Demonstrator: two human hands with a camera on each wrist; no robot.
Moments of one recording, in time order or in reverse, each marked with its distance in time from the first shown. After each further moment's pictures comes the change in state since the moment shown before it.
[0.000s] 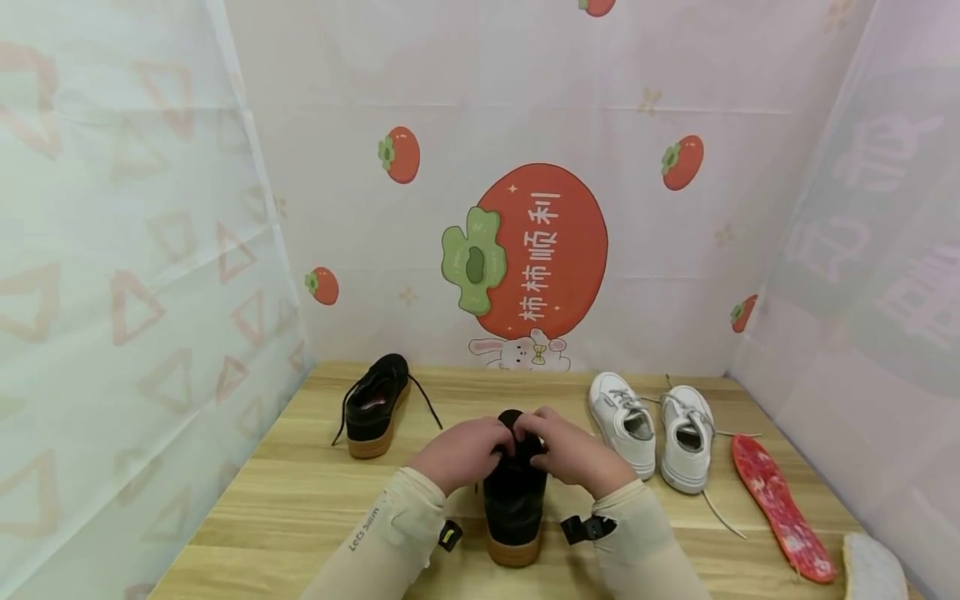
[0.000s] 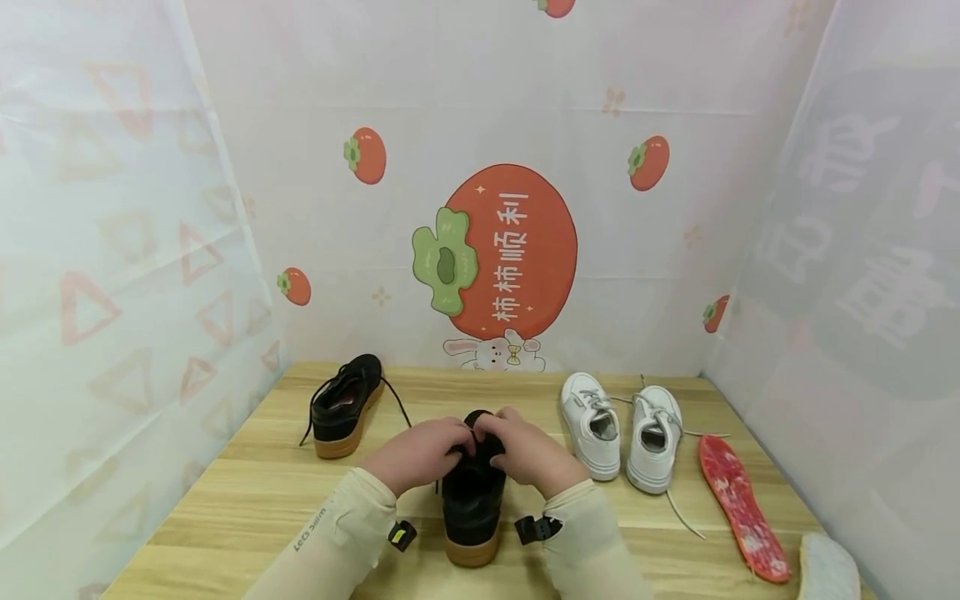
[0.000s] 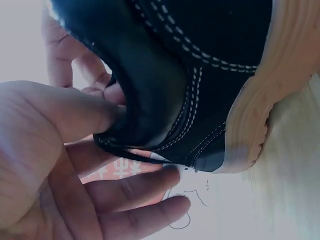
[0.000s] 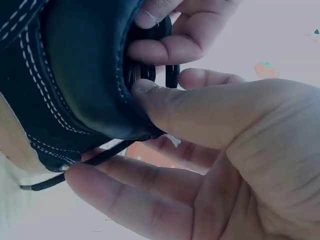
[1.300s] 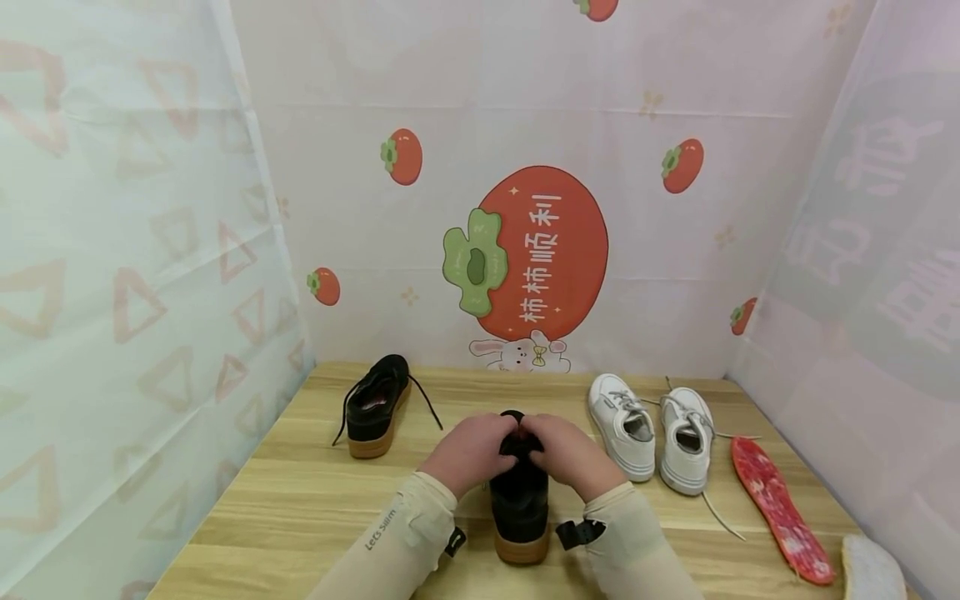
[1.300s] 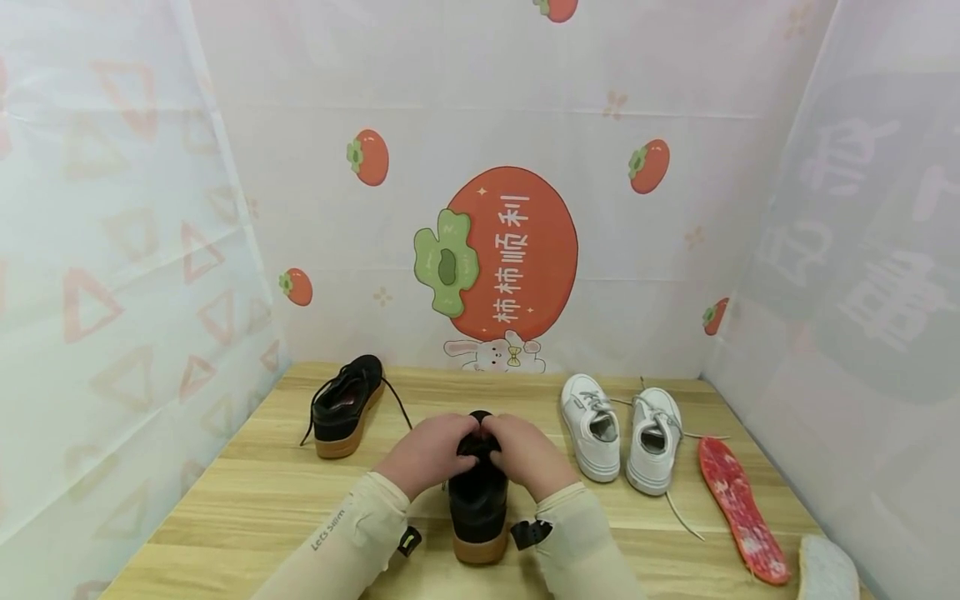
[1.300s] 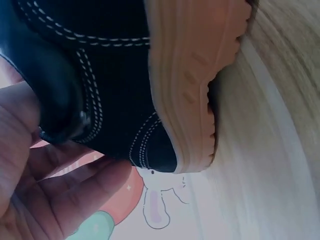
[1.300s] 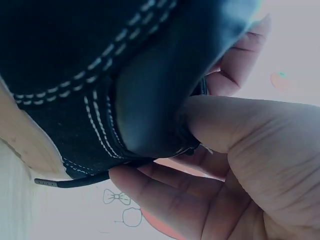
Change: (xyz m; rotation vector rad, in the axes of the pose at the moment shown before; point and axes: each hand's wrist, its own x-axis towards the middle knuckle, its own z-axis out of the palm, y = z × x) left_hand 0.013 -0.005 0.020 0.033 0.178 -0.024; right_hand 0.011 0.002 0.013 -0.158 0.113 0.003
